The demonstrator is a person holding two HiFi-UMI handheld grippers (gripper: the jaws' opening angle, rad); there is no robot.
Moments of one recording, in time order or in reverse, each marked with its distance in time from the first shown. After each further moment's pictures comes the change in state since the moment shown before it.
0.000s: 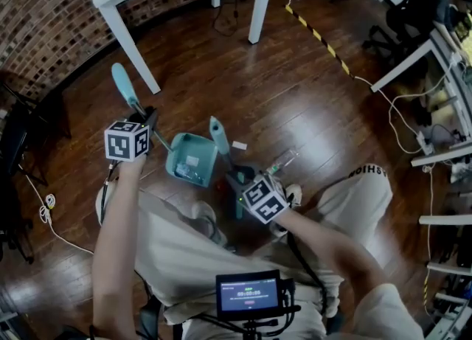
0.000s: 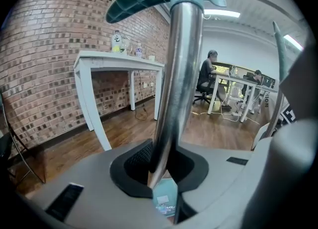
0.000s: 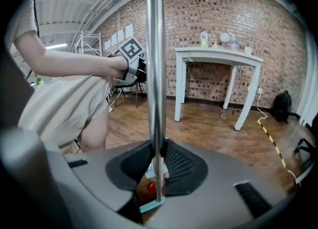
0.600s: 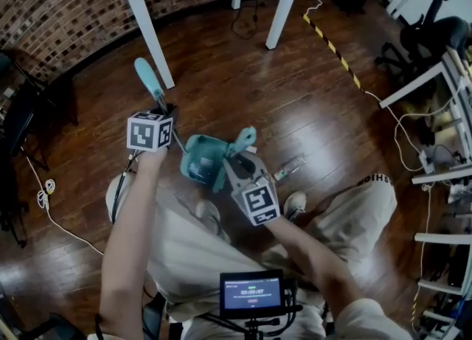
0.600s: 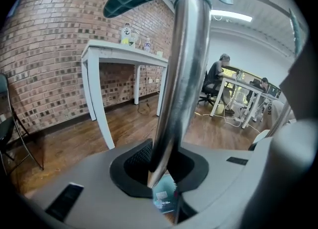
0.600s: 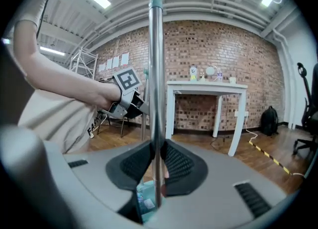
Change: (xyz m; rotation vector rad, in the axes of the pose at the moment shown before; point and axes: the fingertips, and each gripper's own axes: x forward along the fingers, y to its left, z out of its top) left arm 0.004 0.006 -0.011 -0.095 0.030 0.018; right arm 0.016 0.004 0.084 0.013 -0.384 -0.178
